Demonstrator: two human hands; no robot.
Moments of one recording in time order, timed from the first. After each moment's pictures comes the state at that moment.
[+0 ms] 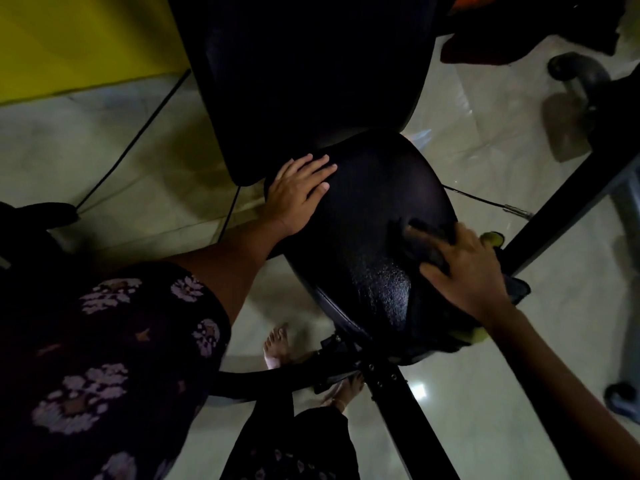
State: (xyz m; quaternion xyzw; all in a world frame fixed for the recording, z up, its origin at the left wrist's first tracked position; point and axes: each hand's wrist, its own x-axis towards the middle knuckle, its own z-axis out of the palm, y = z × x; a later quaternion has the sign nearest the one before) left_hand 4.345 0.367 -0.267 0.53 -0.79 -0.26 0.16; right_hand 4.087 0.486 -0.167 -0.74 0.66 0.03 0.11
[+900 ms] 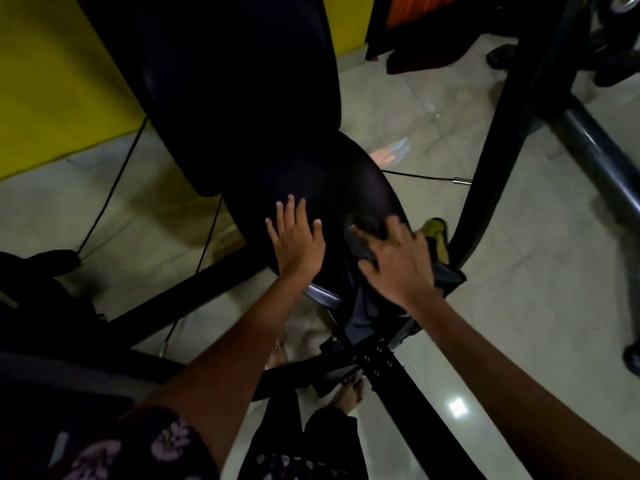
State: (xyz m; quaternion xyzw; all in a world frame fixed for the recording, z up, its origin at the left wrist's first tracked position) left_hand 4.247 0.496 -0.205 0.69 -0.66 -0.27 0.07; right_hand 4.097 0.559 -0.165 -0.71 0.70 0.01 0.04
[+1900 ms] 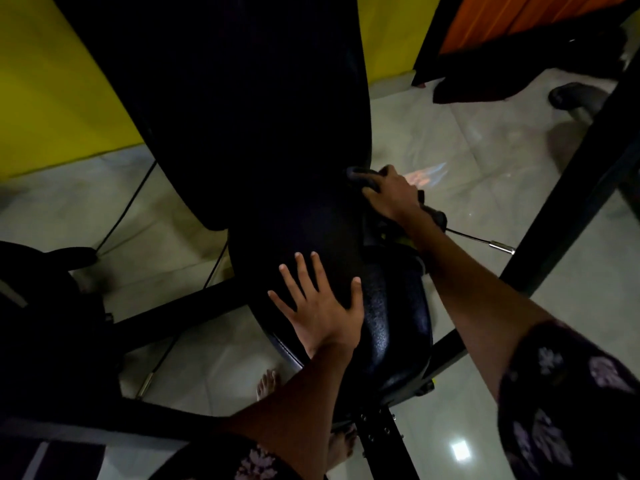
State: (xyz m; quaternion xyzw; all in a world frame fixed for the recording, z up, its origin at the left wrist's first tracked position) left_hand 4.186 0.493 -0.220 0.81 -0.57 -0.14 0.01; right_hand 4.055 0.303 -0.236 -0.67 0.69 -0.02 0.28
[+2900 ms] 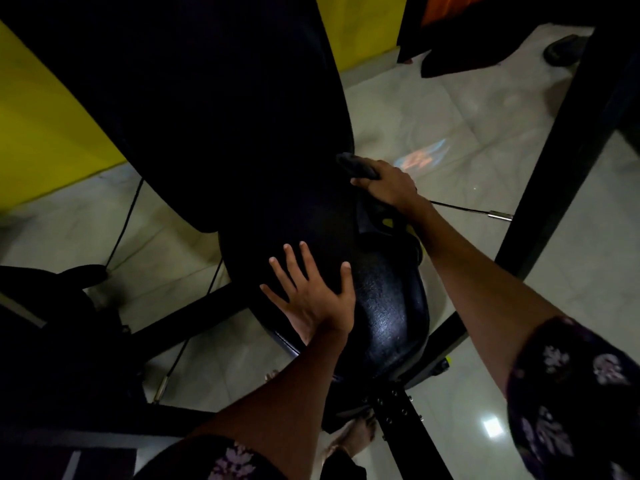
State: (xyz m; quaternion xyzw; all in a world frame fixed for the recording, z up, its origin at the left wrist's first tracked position) left_hand 4.185 0.493 -0.222 0.82 -0.56 -0.13 0.05; right_hand 4.040 0.327 -0.228 -0.61 0.69 -0.13 0.38
